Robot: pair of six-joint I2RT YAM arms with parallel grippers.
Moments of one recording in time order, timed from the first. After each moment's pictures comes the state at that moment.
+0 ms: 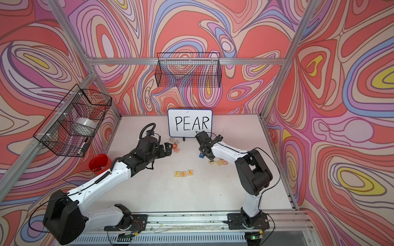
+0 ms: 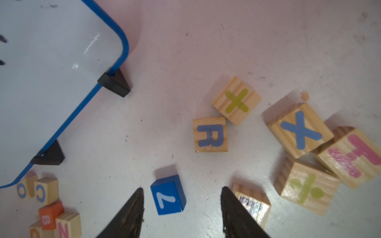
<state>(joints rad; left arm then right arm) -0.54 1.24 0.87 -0.29 -0.19 -0.62 0.55 1.84 1.23 -0.54 0.30 1.23</state>
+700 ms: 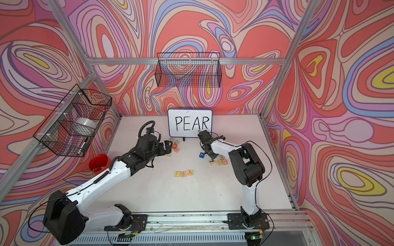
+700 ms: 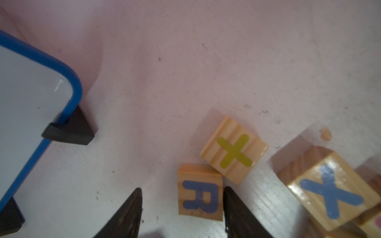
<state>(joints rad) -0.54 1.24 0.90 -0.29 -0.22 -0.58 0.48 1.97 1.28 -0.50 0.32 1.25</state>
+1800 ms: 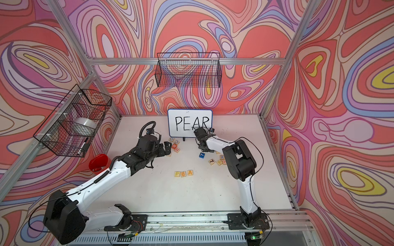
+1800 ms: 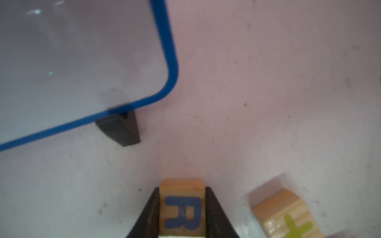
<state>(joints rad) -0.54 1.25 0.91 -0.33 -0.24 -0.58 0.51 2.08 1.43 -0.50 0.36 0.69</state>
